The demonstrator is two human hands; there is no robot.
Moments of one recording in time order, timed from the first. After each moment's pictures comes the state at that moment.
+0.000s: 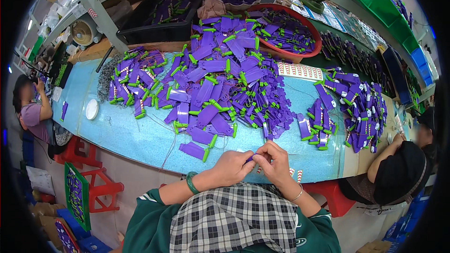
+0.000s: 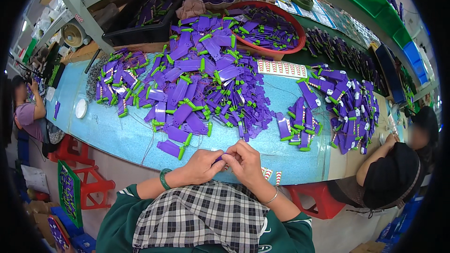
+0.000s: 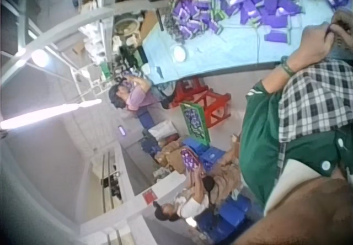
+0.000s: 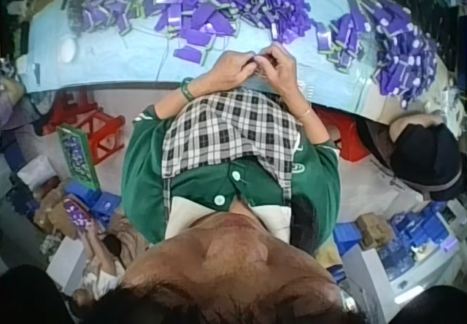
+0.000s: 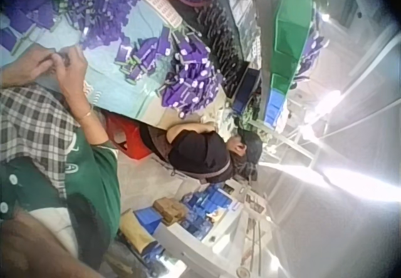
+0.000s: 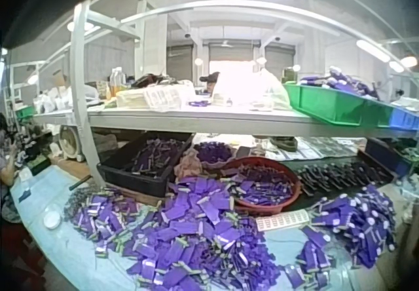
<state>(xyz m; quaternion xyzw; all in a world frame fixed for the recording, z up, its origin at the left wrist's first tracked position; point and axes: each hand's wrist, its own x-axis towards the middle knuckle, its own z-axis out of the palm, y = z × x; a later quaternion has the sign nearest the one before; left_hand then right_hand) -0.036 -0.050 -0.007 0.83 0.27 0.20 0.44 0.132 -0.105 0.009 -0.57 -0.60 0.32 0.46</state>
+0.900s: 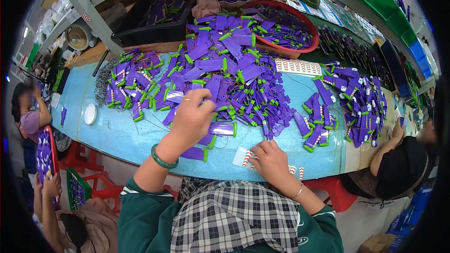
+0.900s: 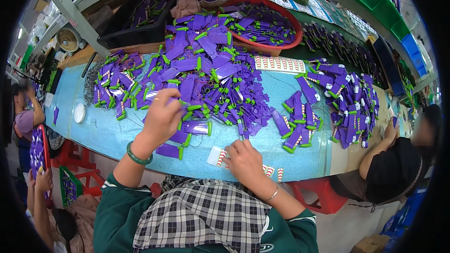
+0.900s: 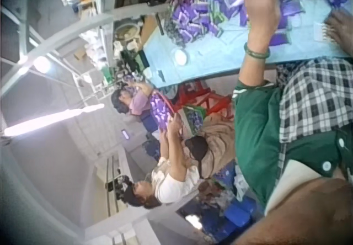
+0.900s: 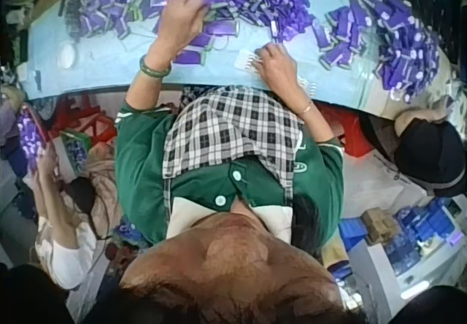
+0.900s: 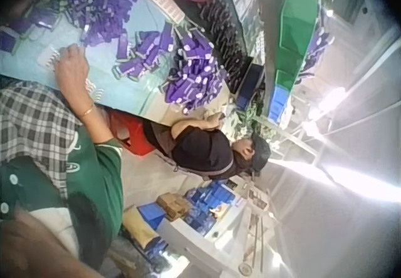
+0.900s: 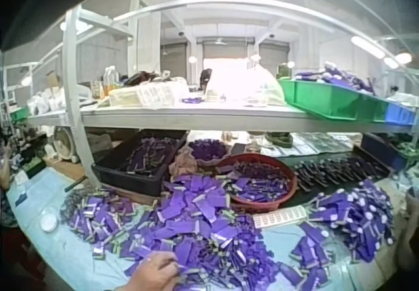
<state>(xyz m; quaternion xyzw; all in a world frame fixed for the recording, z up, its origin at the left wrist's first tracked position) -0.083 0.051 0.053 0.89 0.29 0.34 0.04 0.128 -0.106 -0.003 -0.62 -0.74 0.09 0.22</state>
